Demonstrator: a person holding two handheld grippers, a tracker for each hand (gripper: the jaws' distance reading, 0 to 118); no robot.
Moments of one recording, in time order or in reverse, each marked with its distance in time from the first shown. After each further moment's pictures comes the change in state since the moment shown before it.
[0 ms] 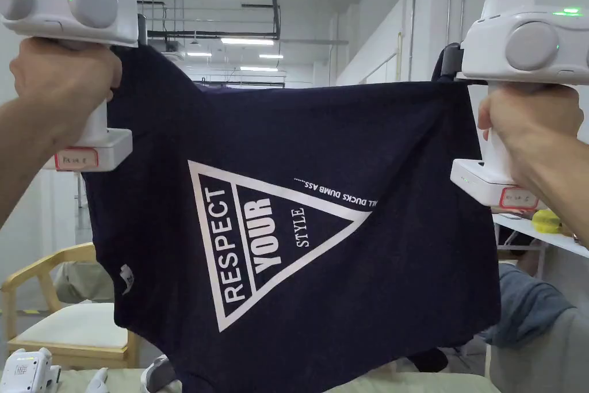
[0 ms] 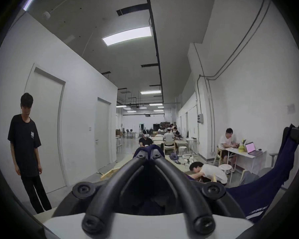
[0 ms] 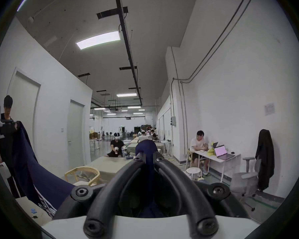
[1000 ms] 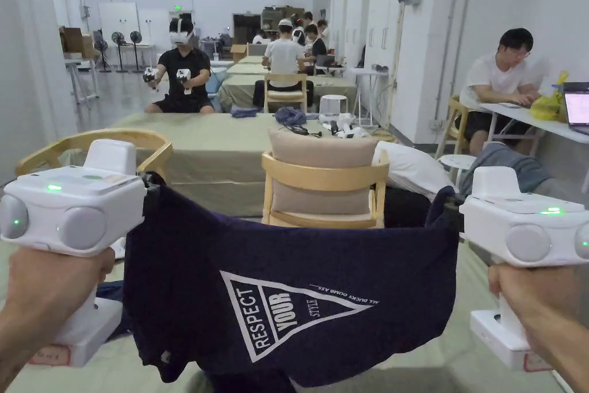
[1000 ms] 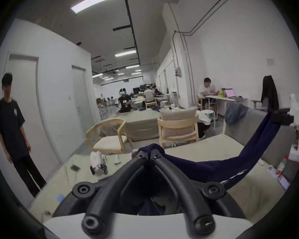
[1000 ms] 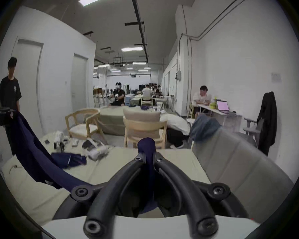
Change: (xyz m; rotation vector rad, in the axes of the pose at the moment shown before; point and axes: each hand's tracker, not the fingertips) left arm -0.017 -0.331 0.150 -0.404 -0.218 -0.114; right arm 0.060 -0.334 0.116 -0.452 0.058 0.085
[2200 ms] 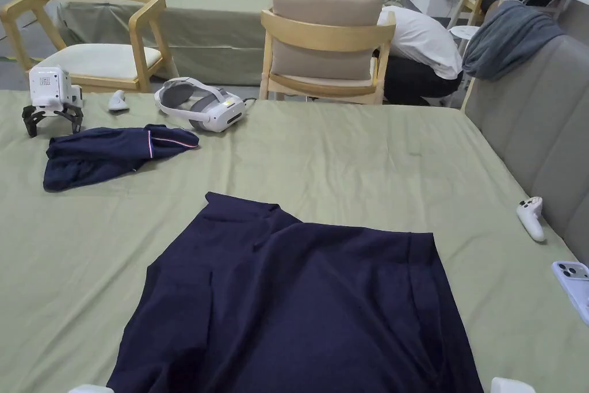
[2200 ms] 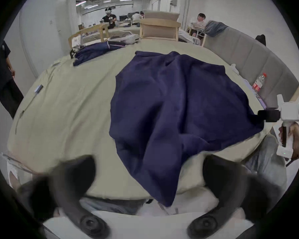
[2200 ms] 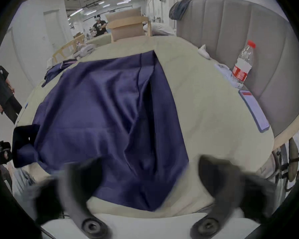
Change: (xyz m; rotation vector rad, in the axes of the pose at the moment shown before) left arm 0.046 -0.358 0.210 -0.698 -0.133 0.051; right arm -0.003 -0.368 0.190 -0.641 -0.059 -0.179
